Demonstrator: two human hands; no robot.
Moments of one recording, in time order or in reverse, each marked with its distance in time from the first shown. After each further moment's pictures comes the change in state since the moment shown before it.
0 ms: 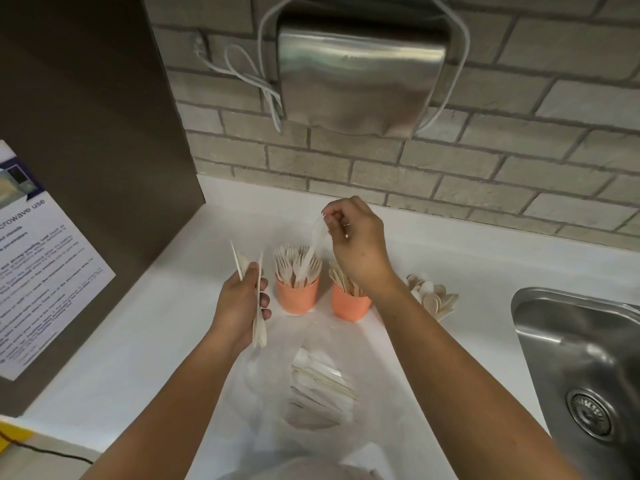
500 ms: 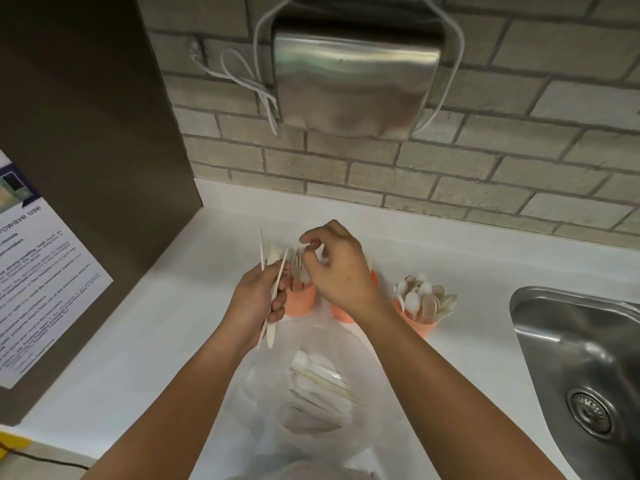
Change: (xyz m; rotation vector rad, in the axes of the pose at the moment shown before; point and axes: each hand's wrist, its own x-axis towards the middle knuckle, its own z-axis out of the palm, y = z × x) left_hand -0.014 0.013 0.020 0.046 -0.246 0.072; right_hand -0.030 -0.016 0.015 -0.060 -0.166 0.065
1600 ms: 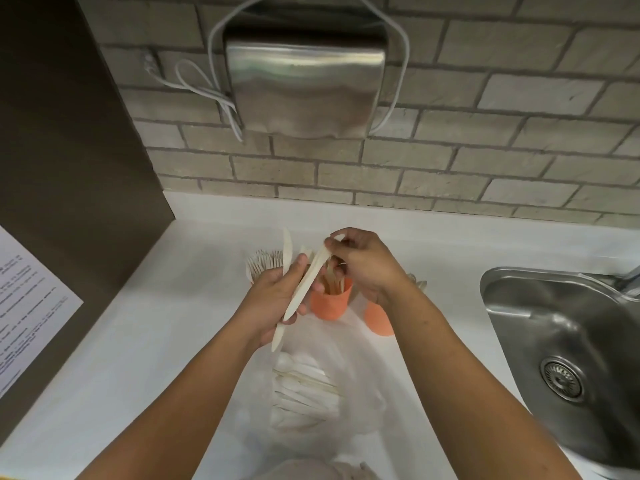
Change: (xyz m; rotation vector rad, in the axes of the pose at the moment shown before) left_hand -0.008 0.001 0.047 0.163 -0.287 -0.031; right_hand -0.010 0.021 -0.075 0.635 -0.111 0.583
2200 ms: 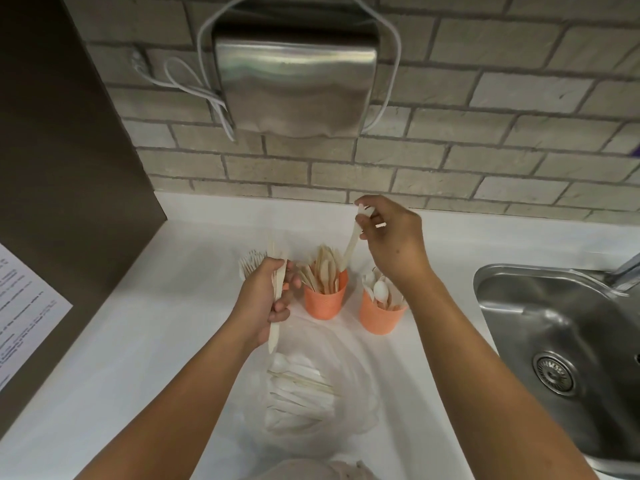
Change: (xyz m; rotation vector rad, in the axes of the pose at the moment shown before) left_hand 0.012 -0.004 -0.002 -0.260 0.104 -0.065; right_hand 0.006 -0.012 -0.044 -0.578 0.394 -0.505
